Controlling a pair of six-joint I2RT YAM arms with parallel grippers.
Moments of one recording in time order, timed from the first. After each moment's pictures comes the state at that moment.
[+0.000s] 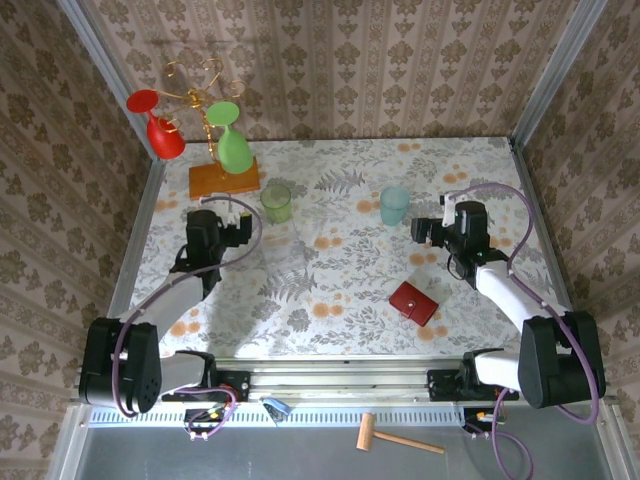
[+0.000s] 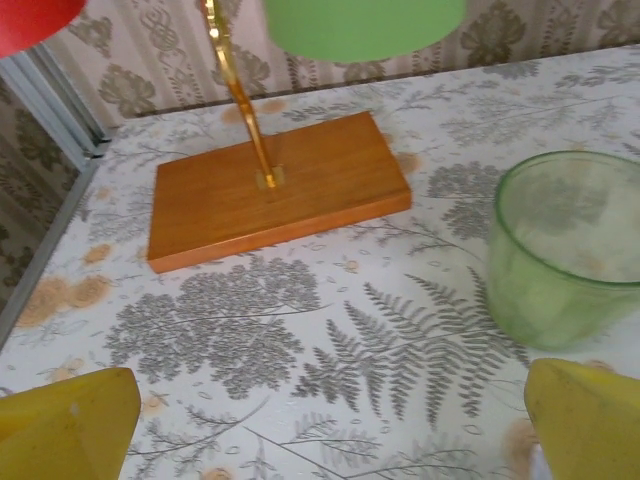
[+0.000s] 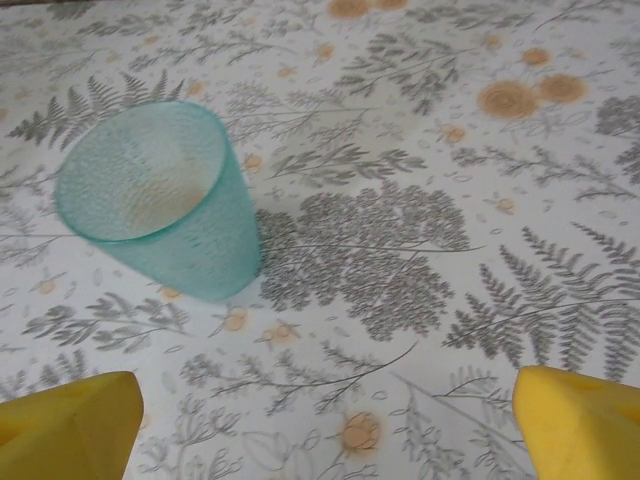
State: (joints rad) left arm -0.23 1.22 0.57 0.25 -0.16 0.04; right arm 0.09 1.25 0.64 0.01 -0.03 0.10
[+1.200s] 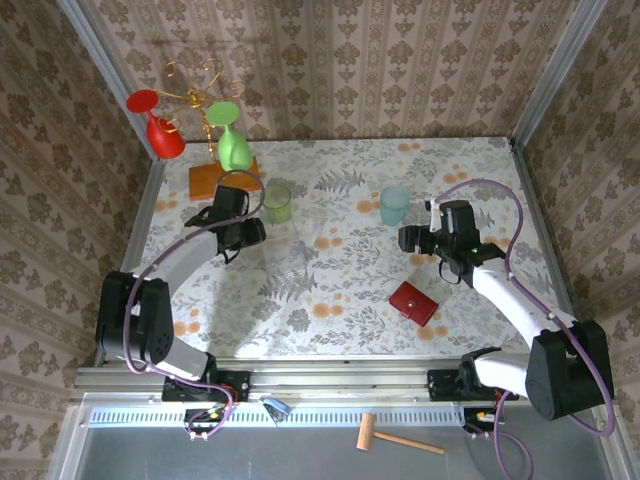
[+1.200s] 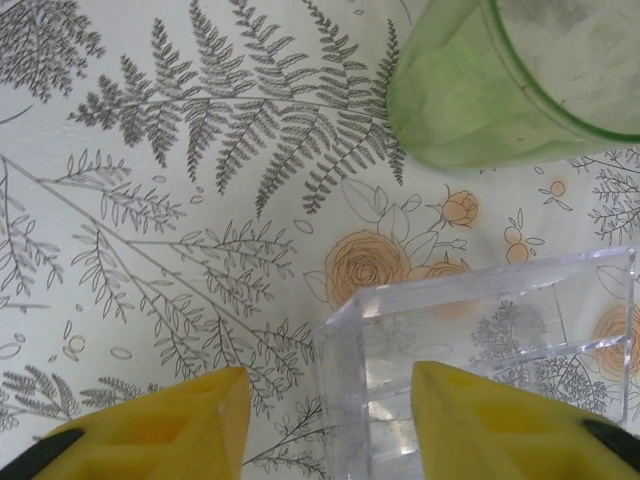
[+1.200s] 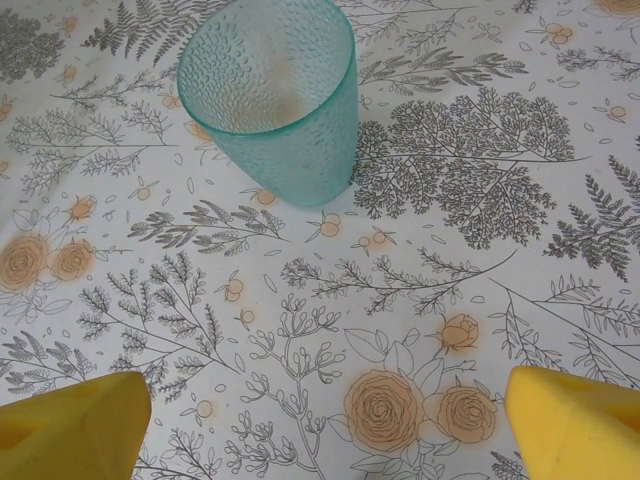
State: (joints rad) left arm -0.31 1.50 0.97 -0.46 0.01 -0.49; right arm 0.20 1.20 0.73 -0.27 -0.03 0.18
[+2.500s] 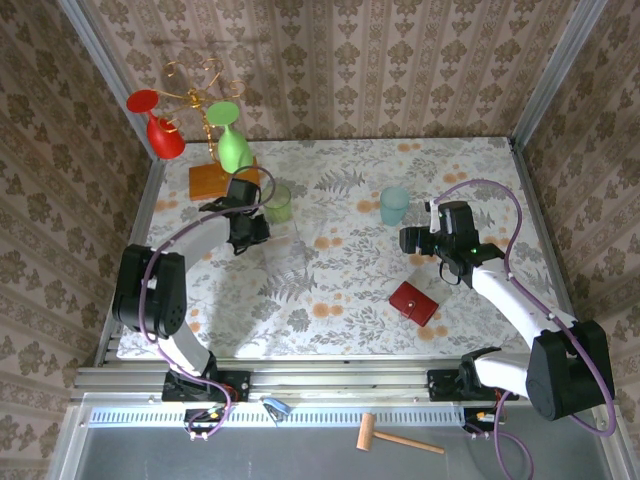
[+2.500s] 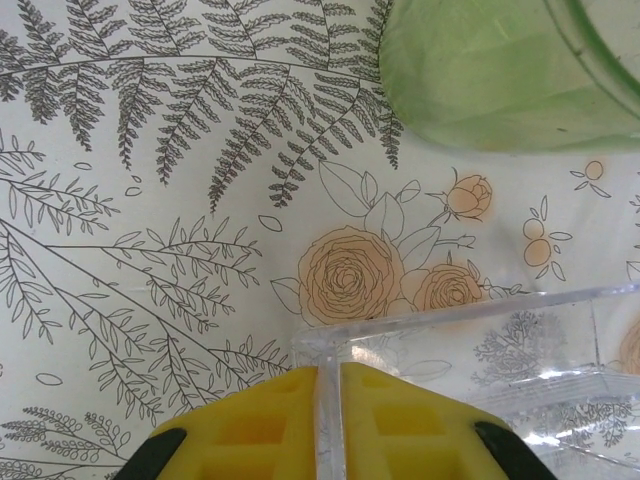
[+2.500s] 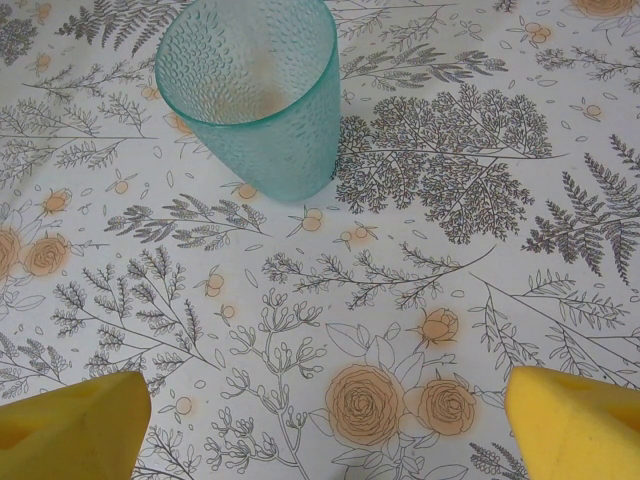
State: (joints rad) left arm -0.33 1.67 1.09 -0.53 0.03 -0.50; right arm 0.21 1.20 0.73 -0.28 0.02 0.16
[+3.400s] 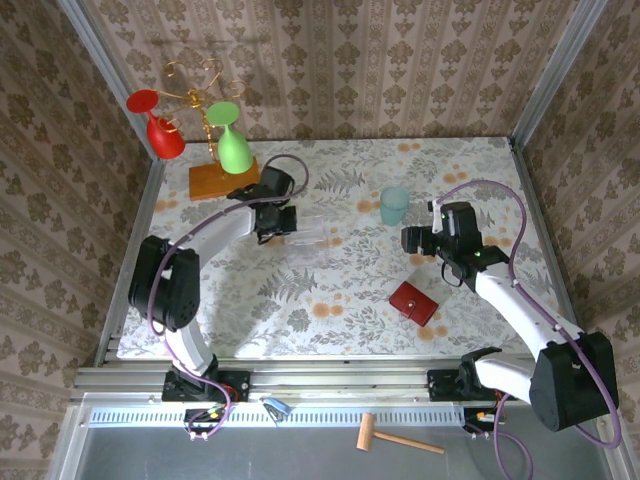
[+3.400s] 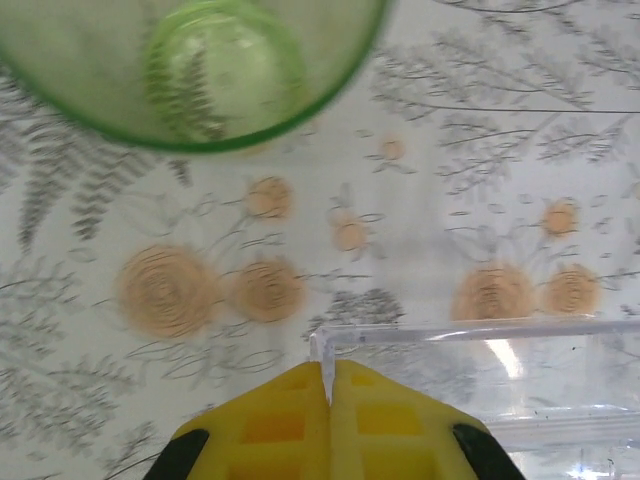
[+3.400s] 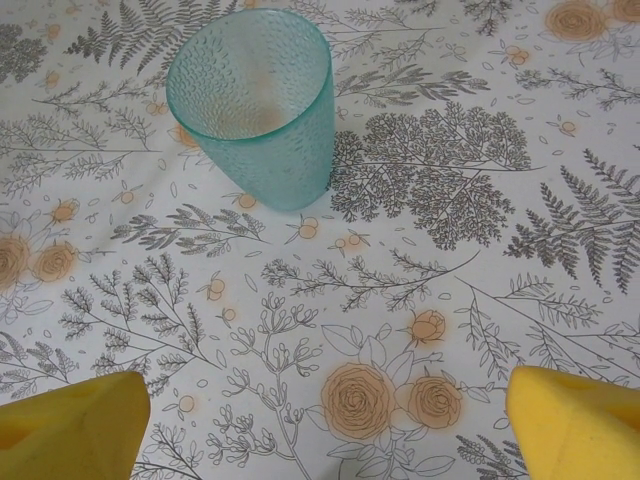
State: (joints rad) left arm -0.53 1.77 1.32 -0.66 -0.02 -0.49; right arm 0.21 1.14 0.72 -0.30 0.04 0.16
